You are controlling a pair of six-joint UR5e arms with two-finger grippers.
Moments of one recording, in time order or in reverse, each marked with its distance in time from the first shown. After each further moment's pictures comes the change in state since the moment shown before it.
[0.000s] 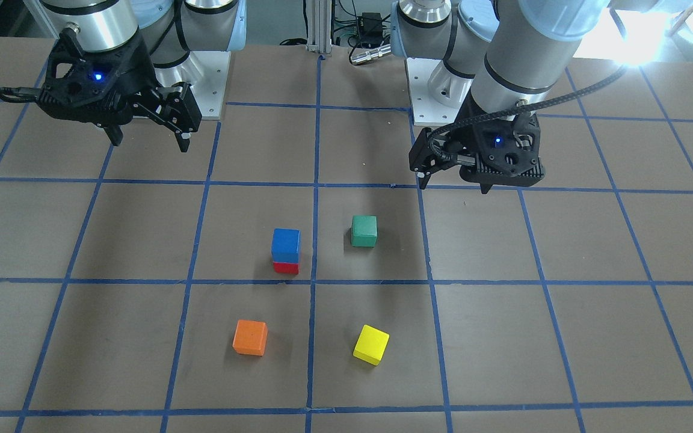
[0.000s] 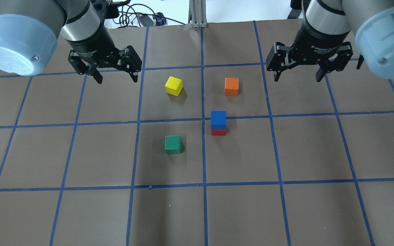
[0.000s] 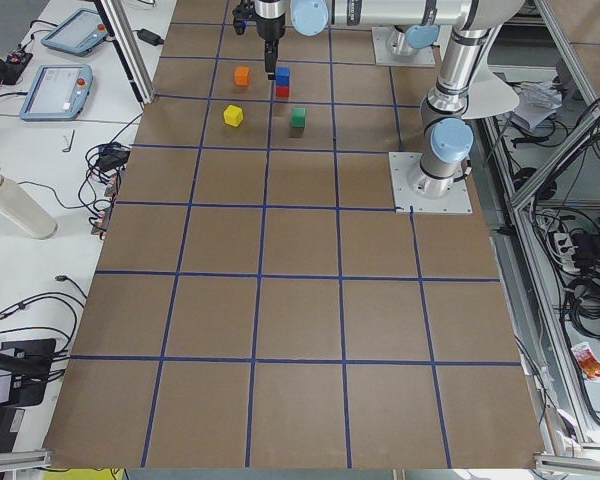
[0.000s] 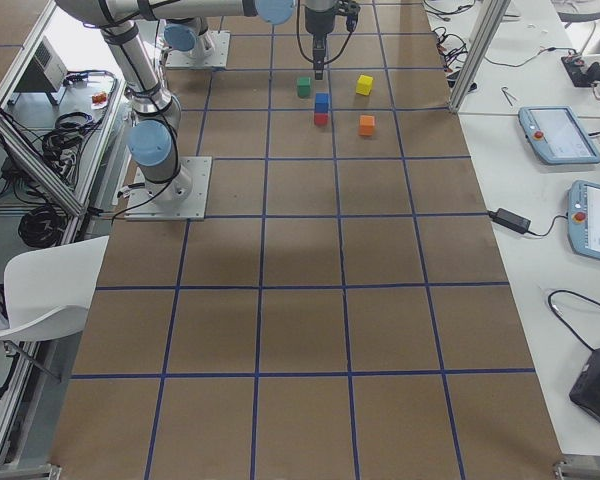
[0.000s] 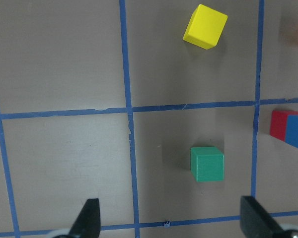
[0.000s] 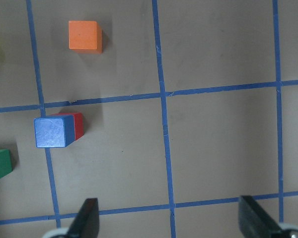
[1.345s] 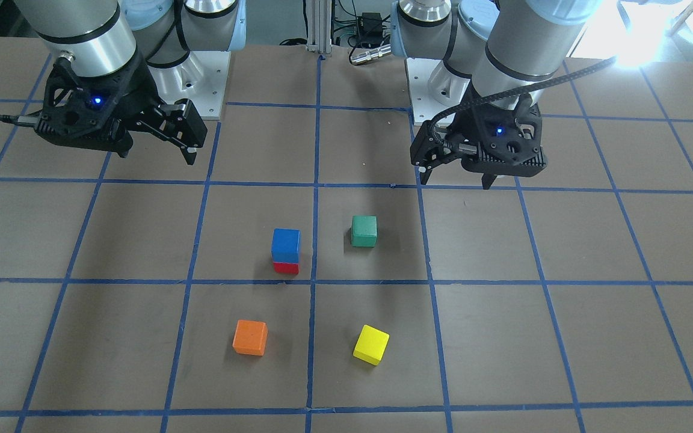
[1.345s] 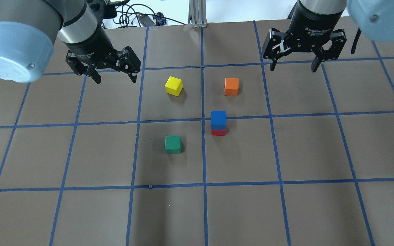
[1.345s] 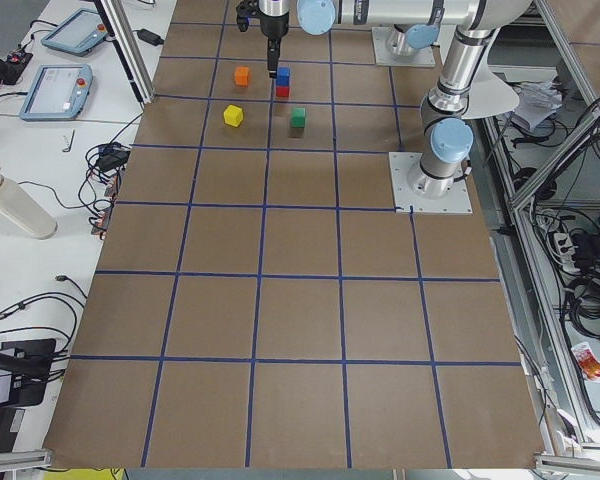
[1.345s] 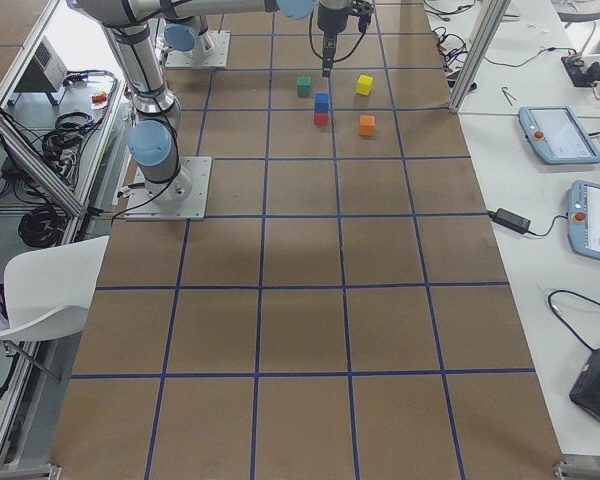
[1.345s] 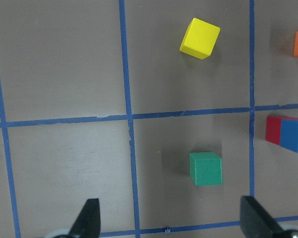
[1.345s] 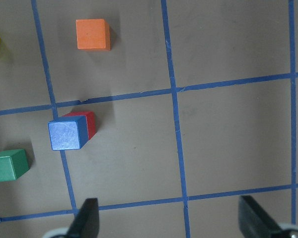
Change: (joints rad) left arm 0.001 0.023 -0.020 0.023 0.001 0.005; right arm 0.005 0.092 -0.113 0.095 0.043 0.049
